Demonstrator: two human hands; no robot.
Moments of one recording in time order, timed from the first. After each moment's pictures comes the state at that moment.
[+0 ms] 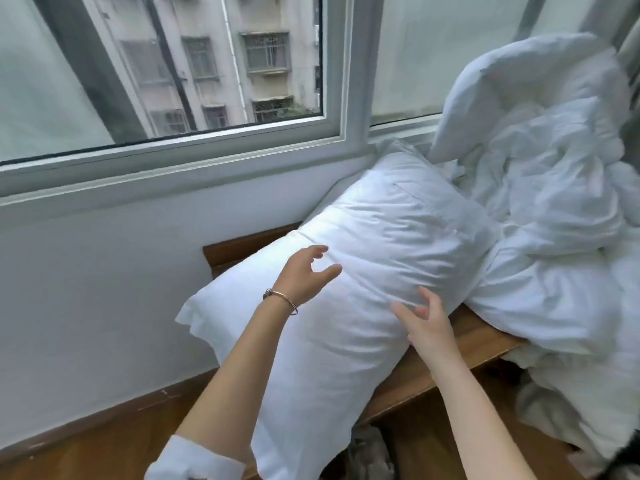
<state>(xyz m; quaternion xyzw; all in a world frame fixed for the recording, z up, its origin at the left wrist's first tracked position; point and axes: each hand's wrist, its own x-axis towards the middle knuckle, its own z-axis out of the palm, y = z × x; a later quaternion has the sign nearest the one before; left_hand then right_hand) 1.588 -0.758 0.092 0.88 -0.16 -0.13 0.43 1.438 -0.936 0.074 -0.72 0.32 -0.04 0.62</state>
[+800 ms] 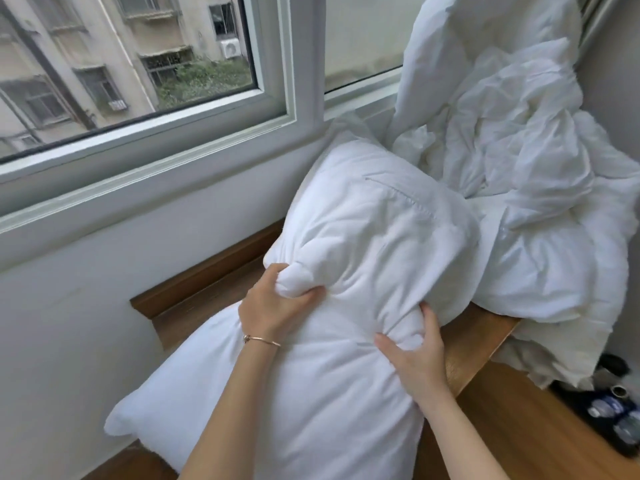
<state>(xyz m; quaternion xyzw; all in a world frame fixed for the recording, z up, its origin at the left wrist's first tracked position) 1.685 -0.774 0.039 0.90 -0.09 -0.09 0.41 1.509 -0.919 -0.007 -0.69 0.39 -0.22 0.57</state>
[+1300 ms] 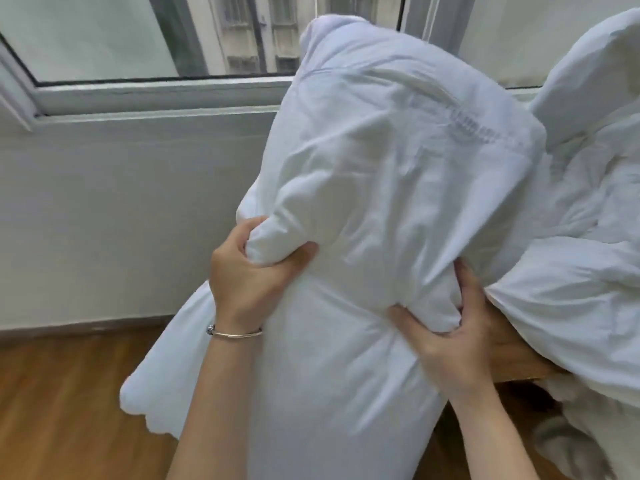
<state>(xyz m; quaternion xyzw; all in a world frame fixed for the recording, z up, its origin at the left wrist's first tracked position) 1.486 -0.701 0.139 0.77 0.08 0.19 0.60 1.415 -0.918 0.110 -0.74 0.04 -0.20 0.64</state>
